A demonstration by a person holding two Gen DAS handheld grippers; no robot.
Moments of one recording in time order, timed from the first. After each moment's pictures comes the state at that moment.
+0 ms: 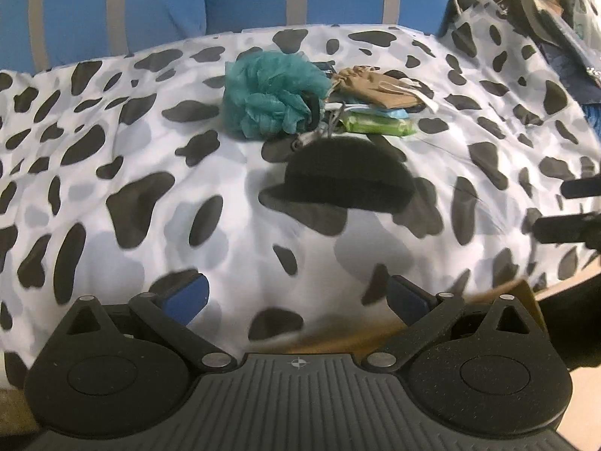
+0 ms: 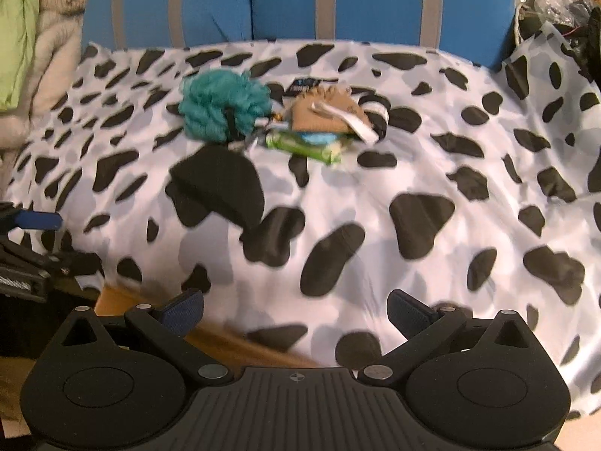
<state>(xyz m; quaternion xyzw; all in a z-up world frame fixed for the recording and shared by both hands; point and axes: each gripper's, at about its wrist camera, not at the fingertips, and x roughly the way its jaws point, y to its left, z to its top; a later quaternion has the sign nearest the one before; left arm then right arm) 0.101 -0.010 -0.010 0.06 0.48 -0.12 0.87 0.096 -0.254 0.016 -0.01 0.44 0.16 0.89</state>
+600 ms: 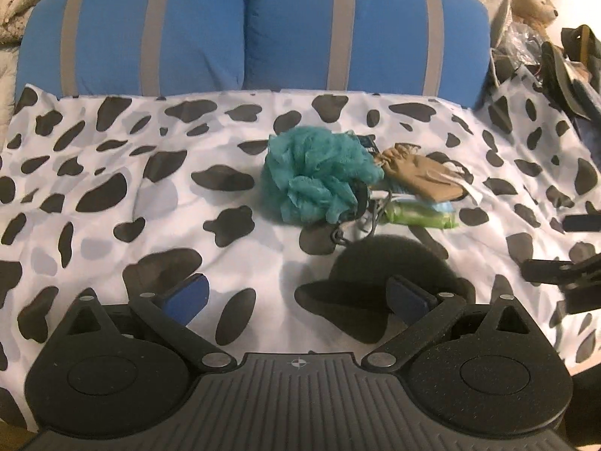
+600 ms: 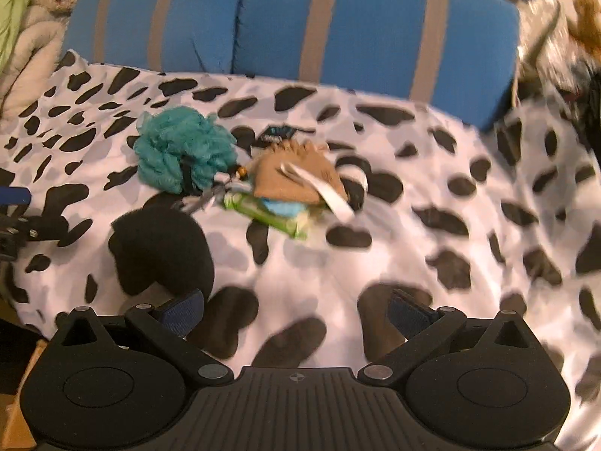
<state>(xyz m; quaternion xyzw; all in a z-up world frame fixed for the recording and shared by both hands) 0.146 0.008 0.003 0.02 0.40 -0.08 0.91 0.157 -0.230 0.005 -0.09 0.36 0.13 0.92</state>
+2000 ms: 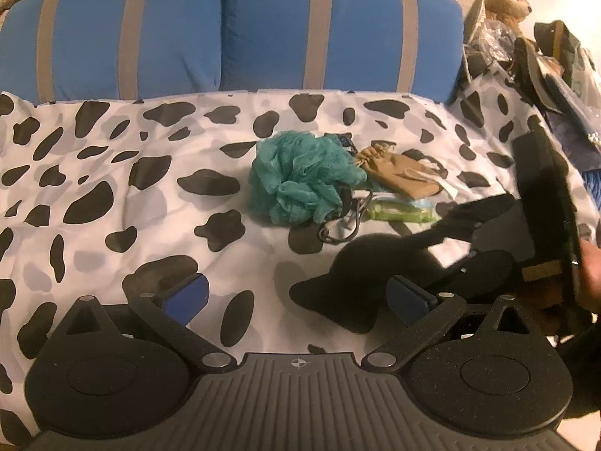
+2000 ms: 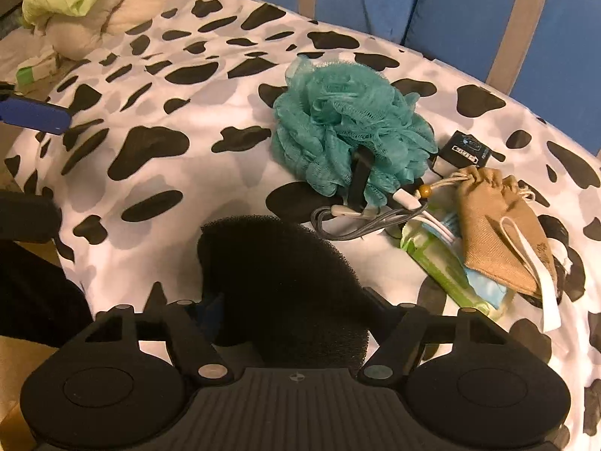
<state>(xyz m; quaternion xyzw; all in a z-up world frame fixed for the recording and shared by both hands) 0.148 0.028 0.015 0.02 0.41 -0.13 0.90 0.222 -0.123 -0.038 -0.15 0.41 0.32 0.84</state>
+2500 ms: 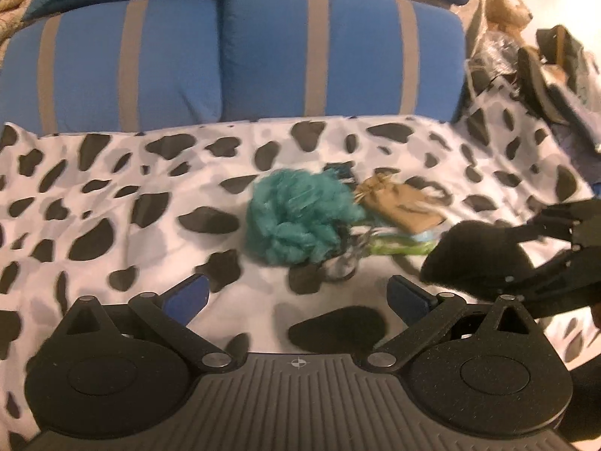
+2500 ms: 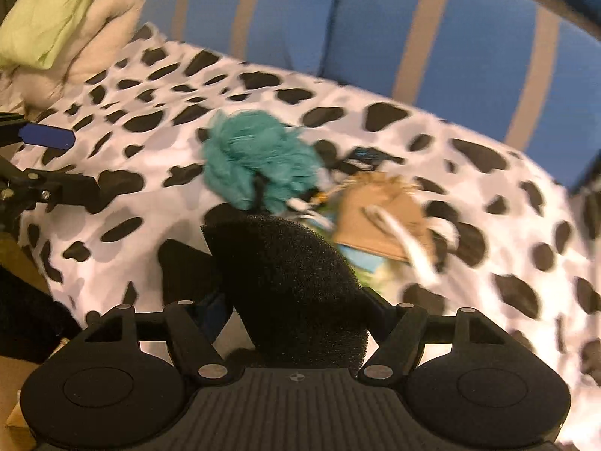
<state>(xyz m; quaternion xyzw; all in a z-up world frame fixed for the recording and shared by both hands) 0.163 0.004 0.028 0.03 0.38 -0.13 0.92 0.191 -0.208 0.014 -0.12 0.37 0.24 0.89</state>
